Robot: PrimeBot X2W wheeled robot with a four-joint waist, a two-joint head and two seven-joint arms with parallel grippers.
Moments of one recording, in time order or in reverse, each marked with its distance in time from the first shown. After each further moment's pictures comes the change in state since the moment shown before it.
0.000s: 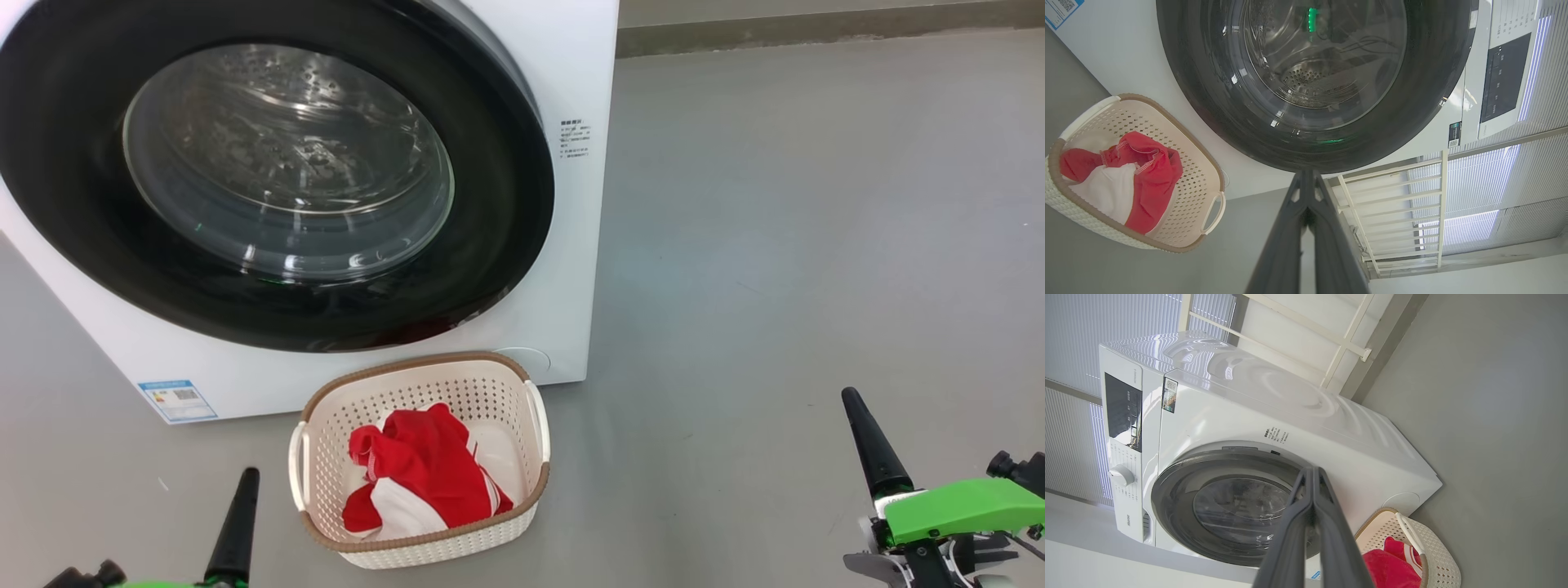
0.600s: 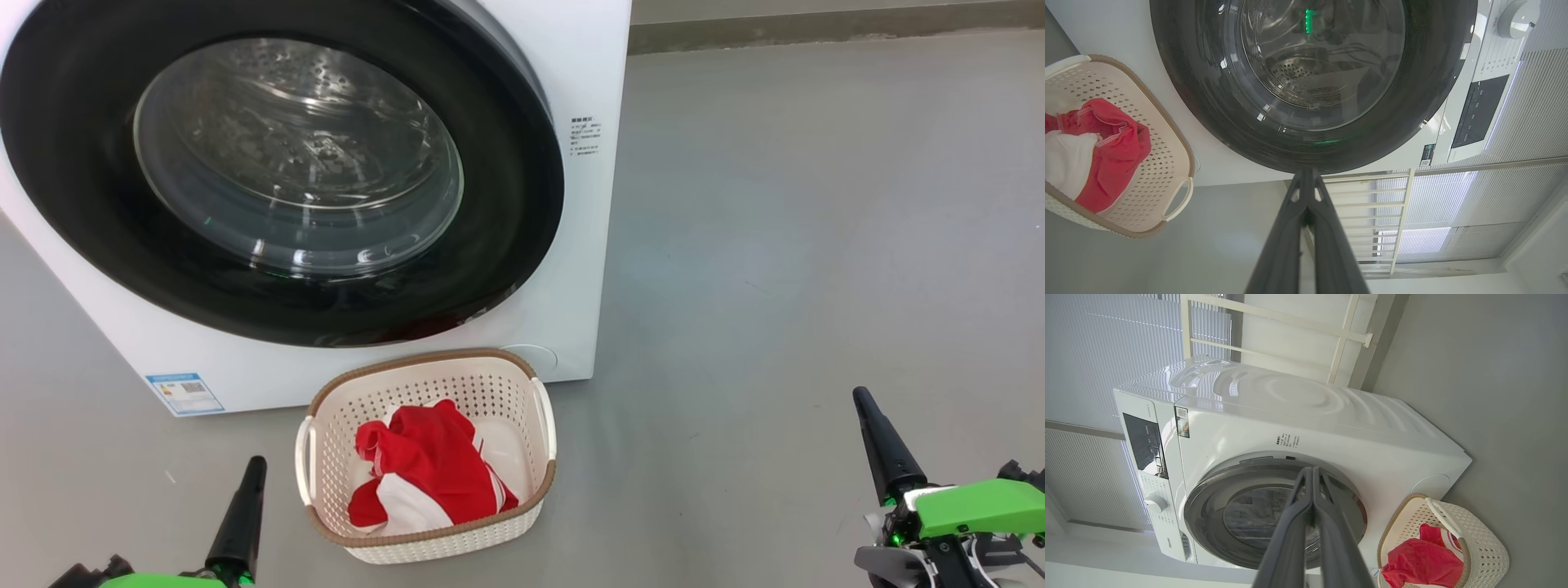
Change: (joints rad) left arm -0.036 0.001 -0.001 0.029 -0.197 -0.009 0.052; right arm -0.002 0.000 -0.032 0.007 0.204 0.000 0.051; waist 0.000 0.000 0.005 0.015
